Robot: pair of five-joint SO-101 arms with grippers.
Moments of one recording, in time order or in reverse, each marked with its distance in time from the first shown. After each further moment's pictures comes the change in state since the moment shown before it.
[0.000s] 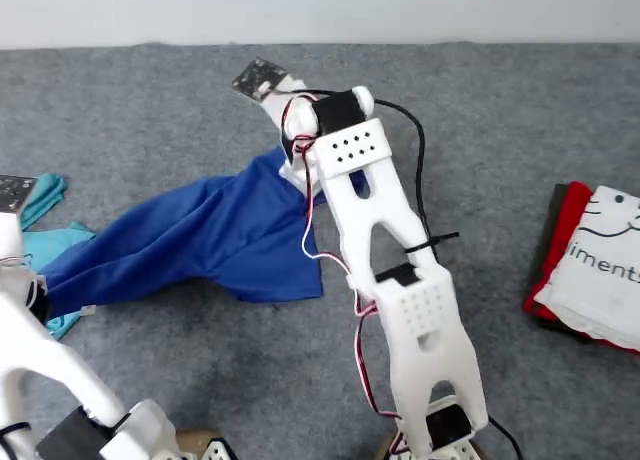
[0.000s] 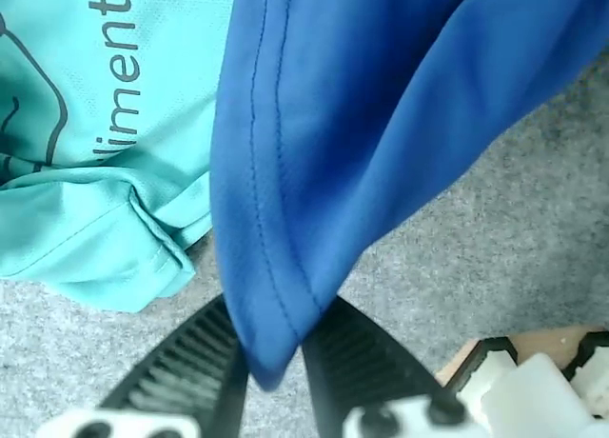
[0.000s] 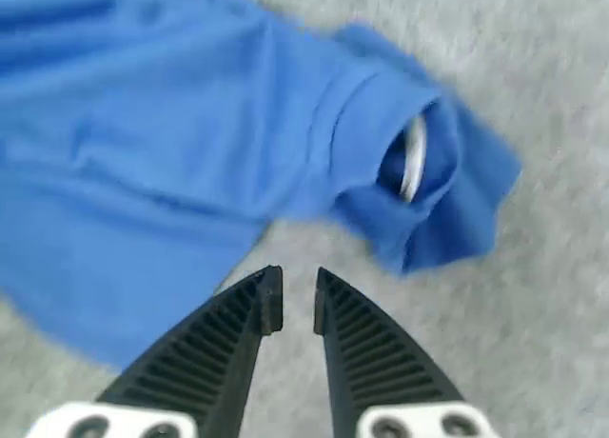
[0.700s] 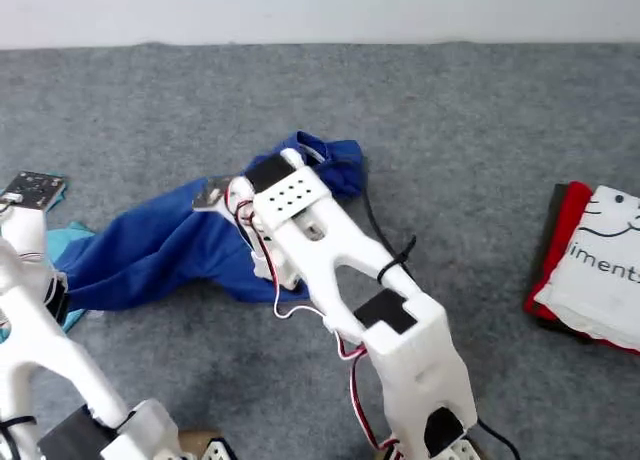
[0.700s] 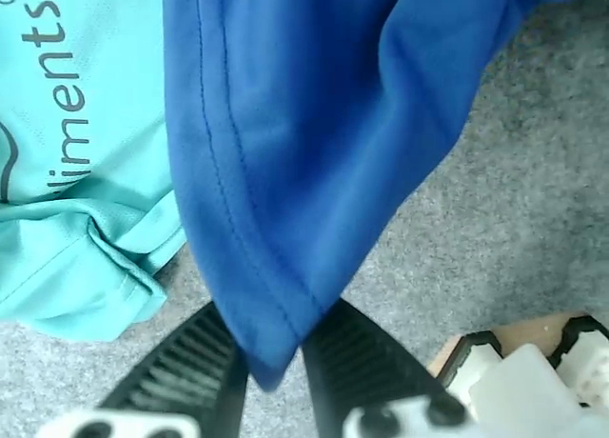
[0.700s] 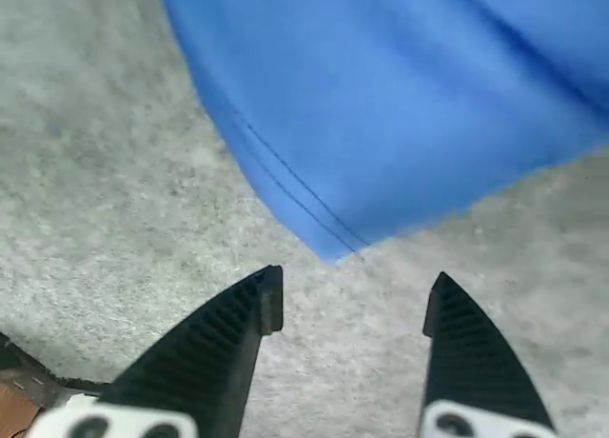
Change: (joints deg) left arm 4.8 0.0 2.6 0.0 0.0; right arm -13.1 -11.2 36.8 0.0 -0.3
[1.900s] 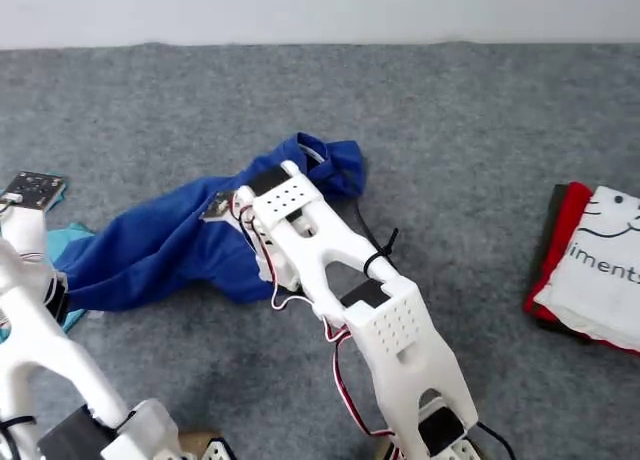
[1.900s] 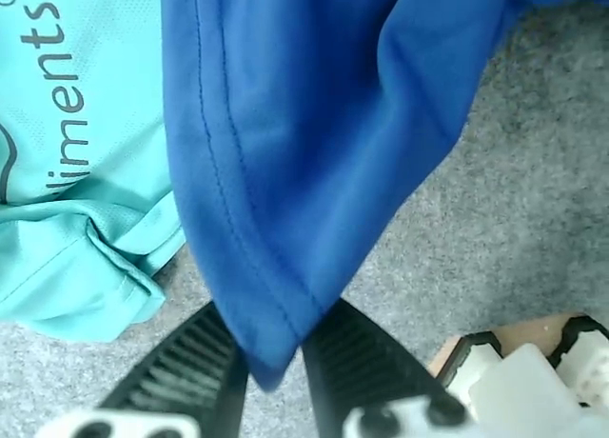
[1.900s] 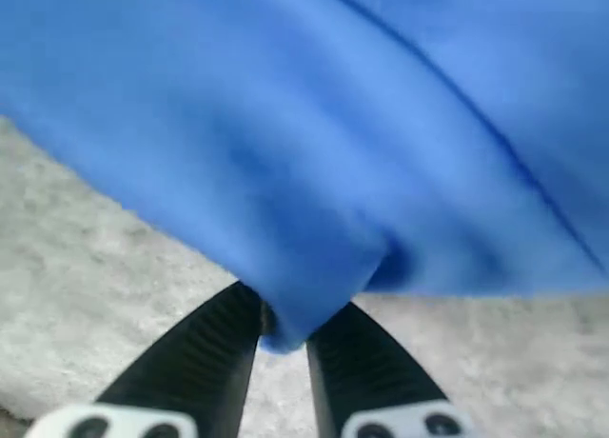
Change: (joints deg) left arm 0.0 0.0 0.0 0.0 0.0; right arm 1.2 12.3 -6.9 -3.3 1.4
